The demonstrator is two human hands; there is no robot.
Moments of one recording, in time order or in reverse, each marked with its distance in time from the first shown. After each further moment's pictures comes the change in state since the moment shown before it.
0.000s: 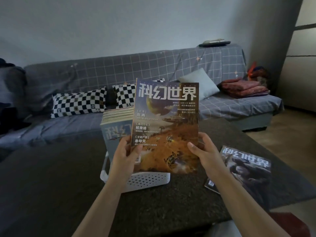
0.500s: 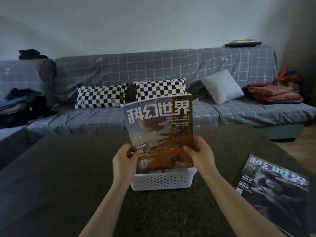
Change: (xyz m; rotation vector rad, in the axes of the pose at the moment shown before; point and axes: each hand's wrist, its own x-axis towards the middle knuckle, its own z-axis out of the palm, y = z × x) left_hand 0.009 -0.038 -0.056 0.368 0.343 -0.133; right_hand 0.040 0.036 0.081 -0.361 0.054 -0.053
